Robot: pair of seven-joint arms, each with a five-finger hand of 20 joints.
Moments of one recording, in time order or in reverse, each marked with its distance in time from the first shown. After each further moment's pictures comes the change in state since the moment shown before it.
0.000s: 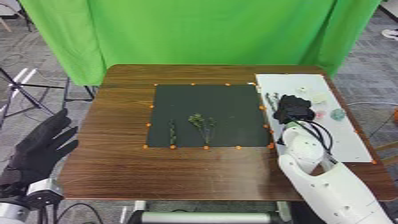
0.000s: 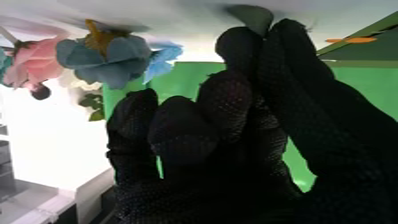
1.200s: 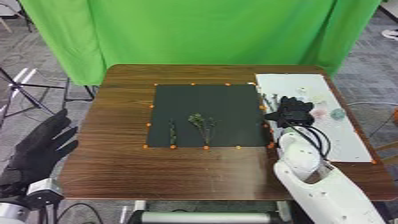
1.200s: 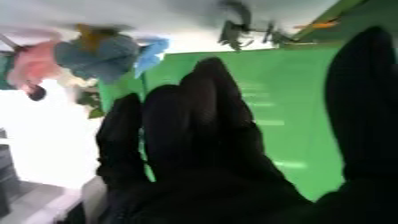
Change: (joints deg) left arm -0.4 -0.5 0.0 0.1 0.1 -0.1 -0.5; right arm -1.0 -0.1 -2.2 -1.9 -2.4 2.5 5.1
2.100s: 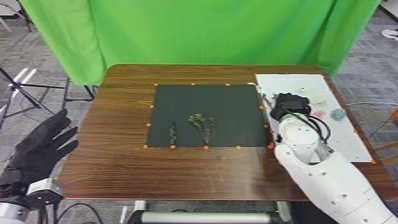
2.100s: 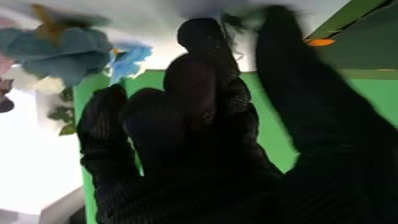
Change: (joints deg) left arm 0.0 0.0 -0.1 0.0 0.0 0.0 0.0; right arm 7.0 0.1 -1.4 2.6 5.0 -14.2 -1.0
